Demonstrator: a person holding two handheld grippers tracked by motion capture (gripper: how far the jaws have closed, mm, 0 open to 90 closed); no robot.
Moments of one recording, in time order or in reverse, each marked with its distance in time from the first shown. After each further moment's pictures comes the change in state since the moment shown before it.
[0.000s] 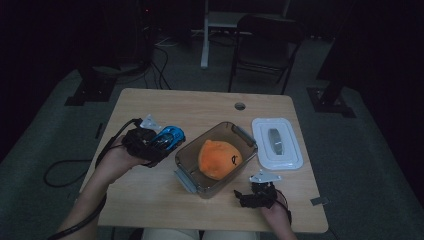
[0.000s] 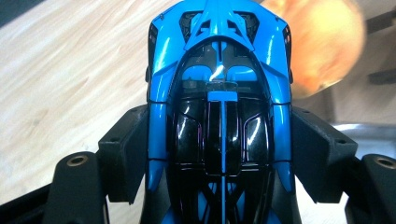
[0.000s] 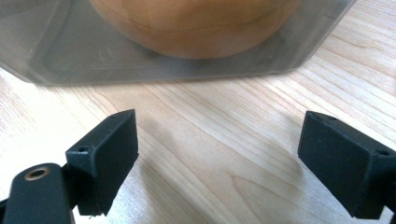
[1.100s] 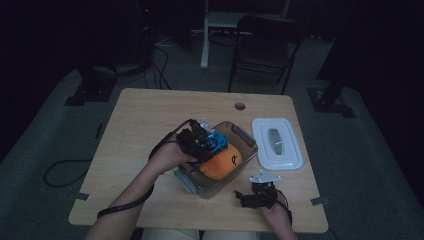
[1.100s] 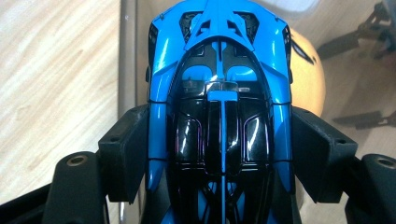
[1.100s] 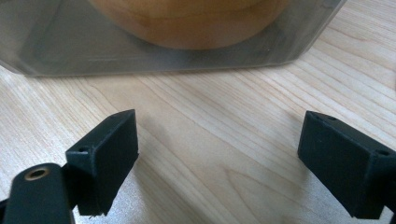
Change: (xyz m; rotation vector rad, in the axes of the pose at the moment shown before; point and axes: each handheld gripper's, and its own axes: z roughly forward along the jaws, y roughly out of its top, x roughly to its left) left arm -0.058 0.068 0.096 0.102 -0.117 0.113; right arm -0.002 -0.002 0.002 0.016 -0.002 -0.004
